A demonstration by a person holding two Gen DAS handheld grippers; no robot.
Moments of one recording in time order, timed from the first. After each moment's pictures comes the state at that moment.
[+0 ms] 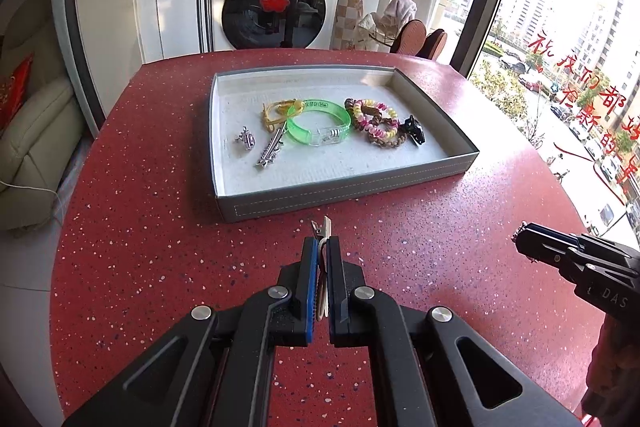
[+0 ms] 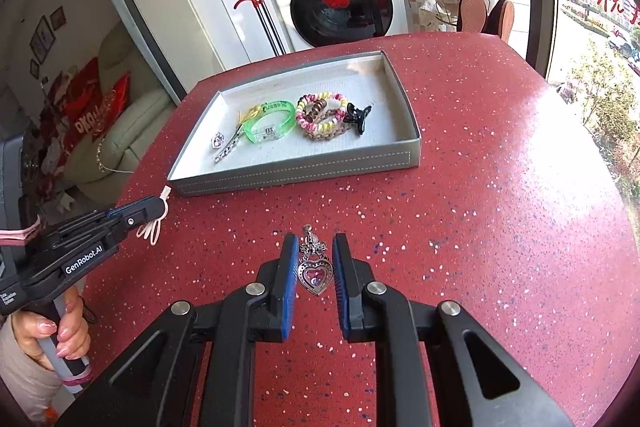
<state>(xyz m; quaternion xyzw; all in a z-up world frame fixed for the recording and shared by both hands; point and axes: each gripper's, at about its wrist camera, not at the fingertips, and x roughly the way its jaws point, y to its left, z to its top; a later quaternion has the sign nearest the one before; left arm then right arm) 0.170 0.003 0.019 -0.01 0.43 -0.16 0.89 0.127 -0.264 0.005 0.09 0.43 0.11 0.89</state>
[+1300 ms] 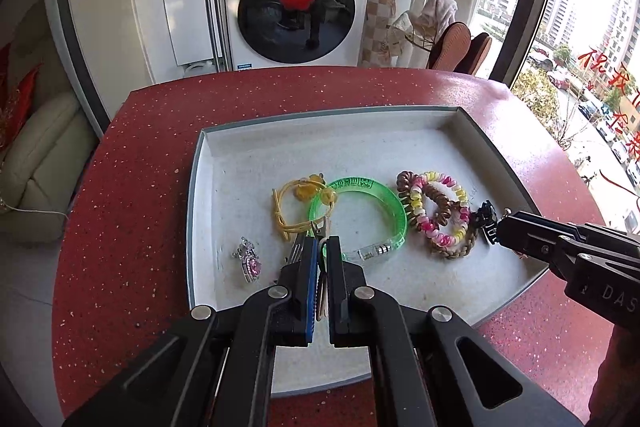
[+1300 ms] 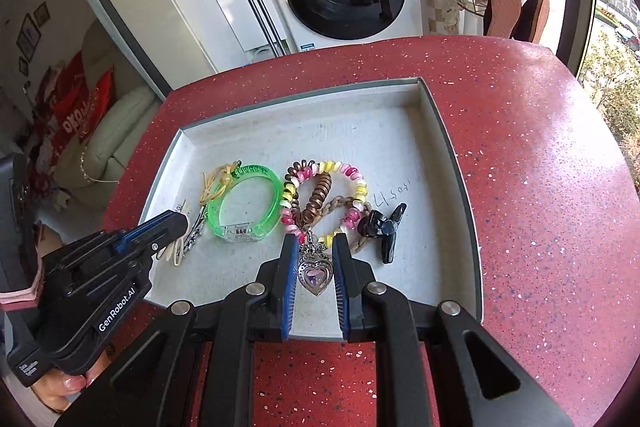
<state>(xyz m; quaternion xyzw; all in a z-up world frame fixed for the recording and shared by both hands) 0.307 -0.029 0.001 0.01 0.44 -0.10 0.89 0.290 -0.237 -0.013 0.08 0.48 0.12 0.87</state>
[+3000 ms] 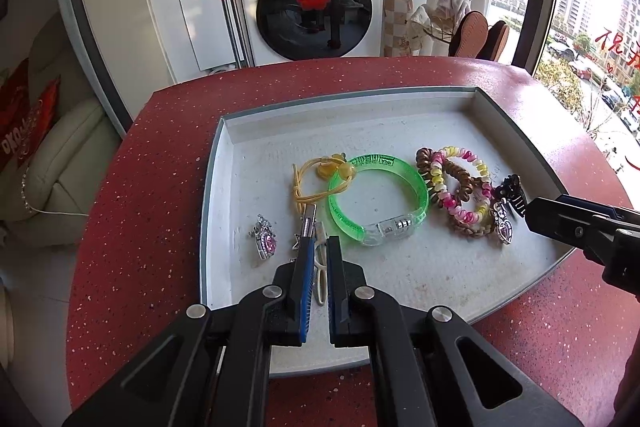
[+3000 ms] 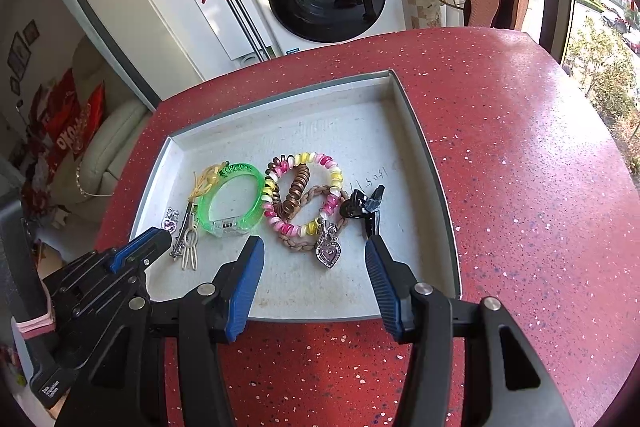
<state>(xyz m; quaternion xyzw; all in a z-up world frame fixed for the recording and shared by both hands) 0.290 -0.036 -0.007 0.05 0.44 -0.05 0.90 0.273 -0.254 -0.013 0.11 0.47 0.09 0.87</state>
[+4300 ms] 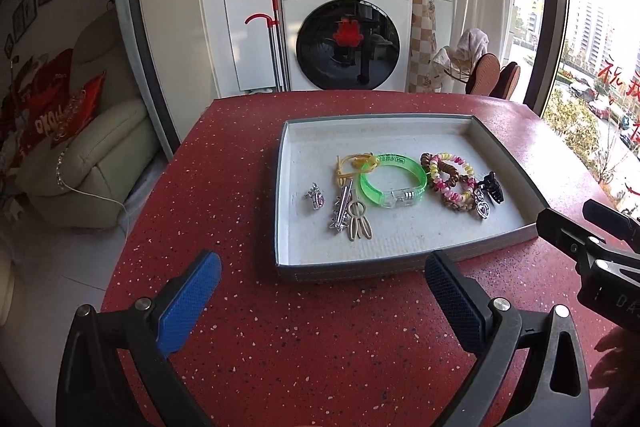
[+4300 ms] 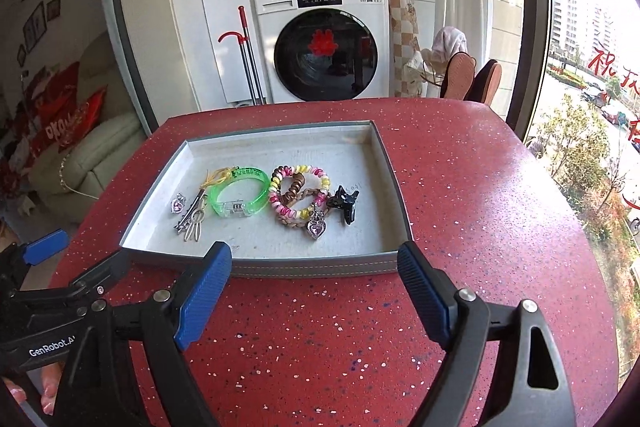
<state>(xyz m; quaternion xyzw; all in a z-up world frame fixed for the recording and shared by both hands) 0.197 -0.009 0.025 0.01 0.38 -0.01 0.93 0.173 -0.239 0.012 0.02 0.34 0.05 0.94</state>
